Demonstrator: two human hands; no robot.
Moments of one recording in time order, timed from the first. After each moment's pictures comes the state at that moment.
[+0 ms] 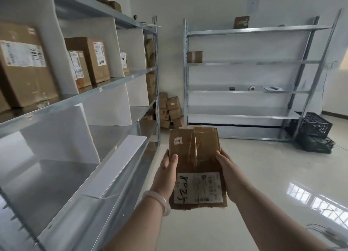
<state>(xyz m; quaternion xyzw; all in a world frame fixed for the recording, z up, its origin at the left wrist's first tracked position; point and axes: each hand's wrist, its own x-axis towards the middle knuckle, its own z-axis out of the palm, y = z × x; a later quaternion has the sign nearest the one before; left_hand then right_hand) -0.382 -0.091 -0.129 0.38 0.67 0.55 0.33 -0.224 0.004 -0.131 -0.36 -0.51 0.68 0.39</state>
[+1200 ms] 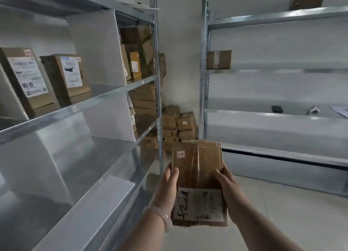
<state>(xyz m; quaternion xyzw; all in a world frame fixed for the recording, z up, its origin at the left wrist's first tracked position) -0.642 0.614 -0.155 0.29 0.66 0.59 0.36 -0.495 0.723 -0.164 -0.34 -0.55 0.69 0.34</state>
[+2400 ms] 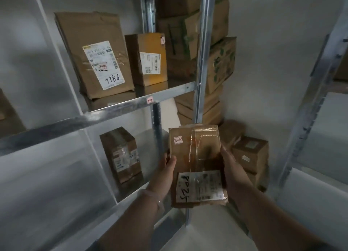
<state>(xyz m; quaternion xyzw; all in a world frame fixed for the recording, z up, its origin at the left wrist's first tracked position) -1.040 1.102 -0.141 0.12 0.76 0.62 0.16 -0.980 1.290 -0.150 -0.24 -0.61 0.74 0.12</state>
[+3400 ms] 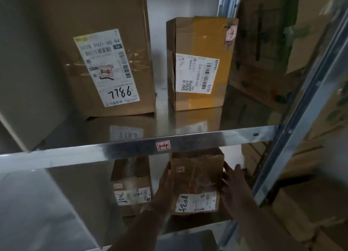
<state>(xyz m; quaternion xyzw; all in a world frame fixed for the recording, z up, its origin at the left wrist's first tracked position) -1.256 1.157 -0.180 -0.05 0.65 0.75 0.04 -1.306 1.348 -0.192 -0.12 -0.49 0.85 -0.12</state>
